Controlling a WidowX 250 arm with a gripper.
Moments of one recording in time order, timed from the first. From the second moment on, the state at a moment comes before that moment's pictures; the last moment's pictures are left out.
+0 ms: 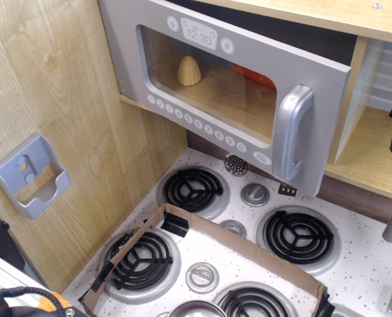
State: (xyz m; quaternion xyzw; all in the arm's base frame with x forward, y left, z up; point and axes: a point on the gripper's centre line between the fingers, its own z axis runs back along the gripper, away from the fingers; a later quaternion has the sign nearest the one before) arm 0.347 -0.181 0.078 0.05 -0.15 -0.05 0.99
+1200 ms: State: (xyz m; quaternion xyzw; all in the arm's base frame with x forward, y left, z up) arm 0.282 -0.072 0.054 0.07 -0.11 -0.02 0.99
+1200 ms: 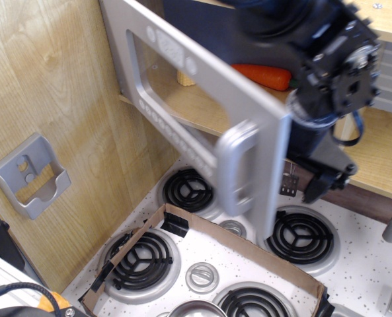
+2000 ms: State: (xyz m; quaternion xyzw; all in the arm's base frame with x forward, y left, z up) arm 0.190 -0.003 0.042 0.08 -0.09 0.06 0.99
